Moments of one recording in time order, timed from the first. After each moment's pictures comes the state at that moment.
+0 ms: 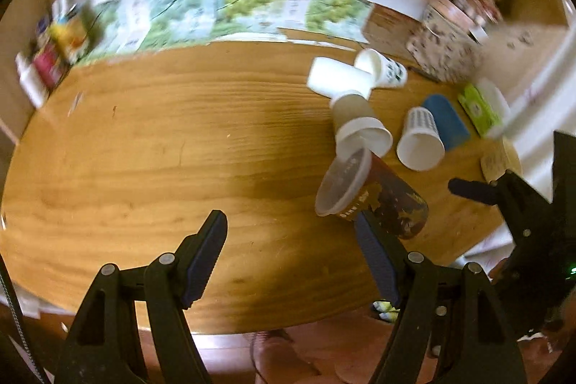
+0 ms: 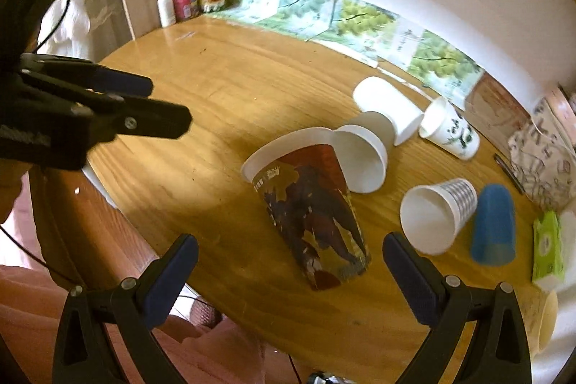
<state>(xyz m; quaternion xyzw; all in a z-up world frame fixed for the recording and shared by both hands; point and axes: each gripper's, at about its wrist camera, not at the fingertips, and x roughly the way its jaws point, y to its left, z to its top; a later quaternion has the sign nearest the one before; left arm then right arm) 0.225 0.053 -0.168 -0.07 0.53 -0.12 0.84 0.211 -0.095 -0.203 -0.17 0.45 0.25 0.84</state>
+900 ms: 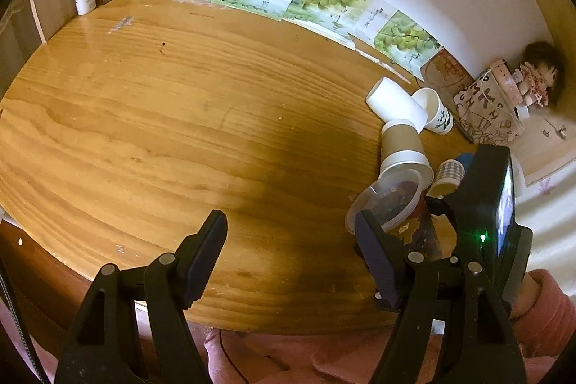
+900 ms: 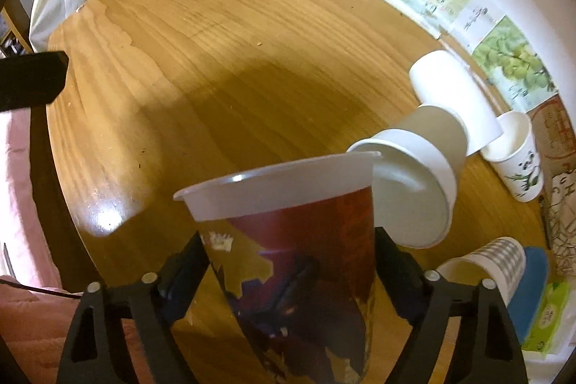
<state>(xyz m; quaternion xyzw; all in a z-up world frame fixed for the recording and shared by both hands) 0.226 0.089 -0.201 -0.21 0.53 -0.02 0.82 0.288 -0.059 -0.267 -0.25 0.53 0.29 0.76</state>
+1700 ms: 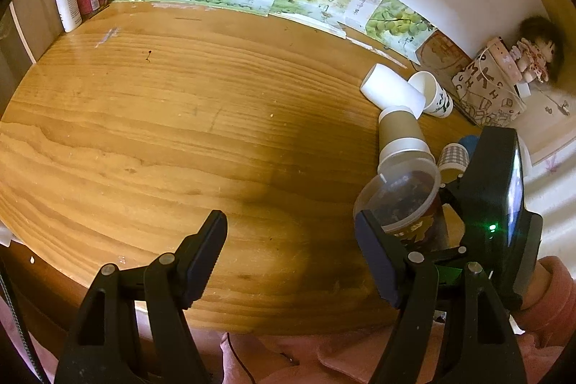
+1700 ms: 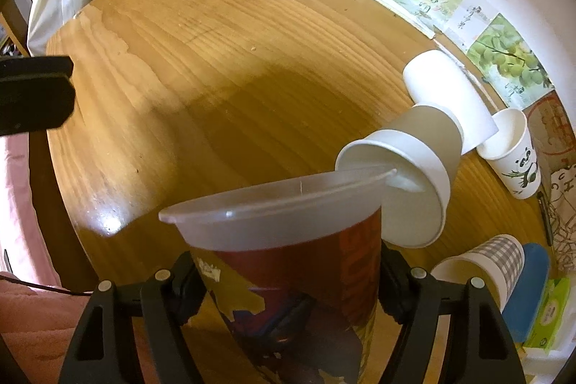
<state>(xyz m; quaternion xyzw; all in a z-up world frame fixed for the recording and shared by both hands) 0.231 0.079 -0.201 -0.16 0.53 -0.03 0.83 0.287 -0.062 -0.263 -0.24 0.52 0.29 0.77</state>
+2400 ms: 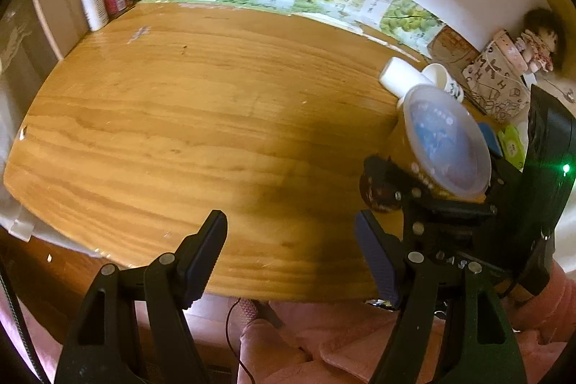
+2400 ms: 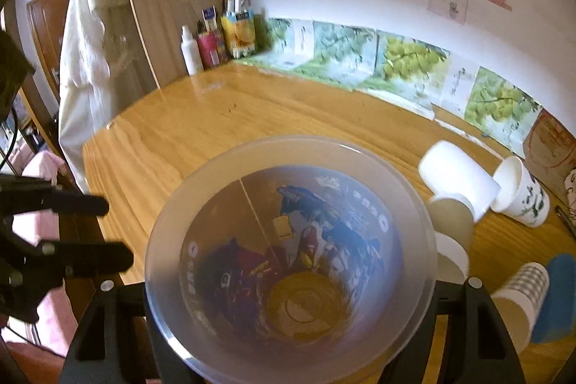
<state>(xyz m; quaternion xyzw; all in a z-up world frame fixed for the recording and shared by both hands) 0.195 0.101 -0.192 -0.14 0.53 0.01 0.83 0.266 -0.041 -0.216 -0.09 0.38 0.33 0.86</state>
